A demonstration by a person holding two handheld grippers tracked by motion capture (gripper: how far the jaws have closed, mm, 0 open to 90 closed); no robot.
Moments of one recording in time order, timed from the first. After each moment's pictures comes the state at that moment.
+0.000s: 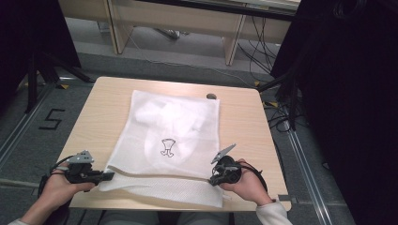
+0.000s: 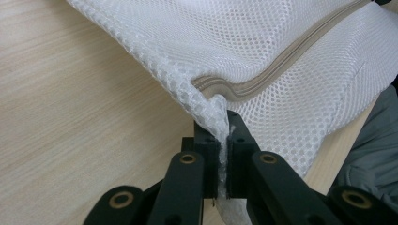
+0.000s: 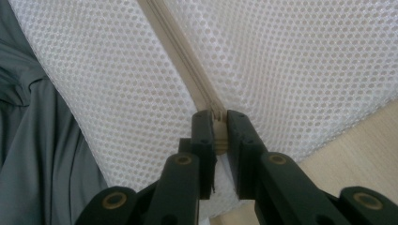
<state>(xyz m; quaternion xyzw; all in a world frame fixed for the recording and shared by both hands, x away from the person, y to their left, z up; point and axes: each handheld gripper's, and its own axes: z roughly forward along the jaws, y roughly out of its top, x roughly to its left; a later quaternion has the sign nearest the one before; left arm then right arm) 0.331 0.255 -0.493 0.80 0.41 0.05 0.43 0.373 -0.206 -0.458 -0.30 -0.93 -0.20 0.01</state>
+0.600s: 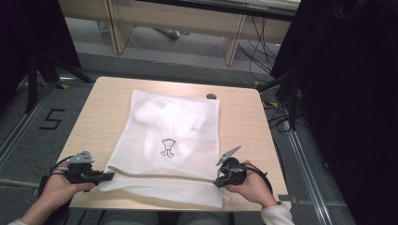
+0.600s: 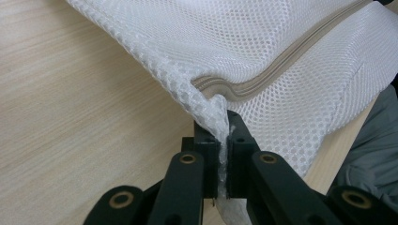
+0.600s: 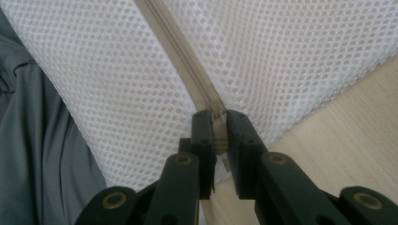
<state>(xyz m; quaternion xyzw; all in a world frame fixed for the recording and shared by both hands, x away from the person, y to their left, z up) 0.331 0.255 -0.493 0.80 0.41 0.05 0.43 0.371 -0.221 -0.462 -0.31 -0.93 -0.19 0.01</state>
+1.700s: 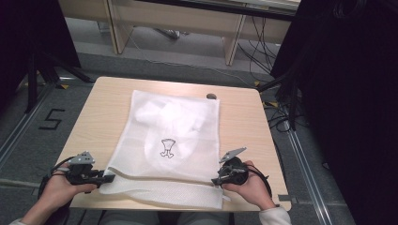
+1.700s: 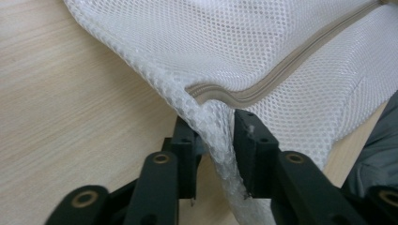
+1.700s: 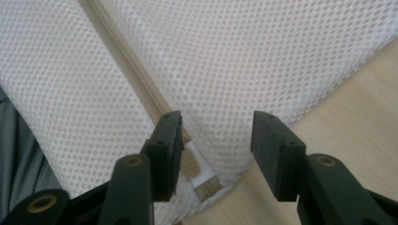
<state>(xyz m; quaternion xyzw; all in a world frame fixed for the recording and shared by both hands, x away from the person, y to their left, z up) 0.331 0.255 -0.499 0.80 0.42 0.06 0.42 0.372 -0.228 -0.470 -0.34 -0.91 -0.25 -0.04</state>
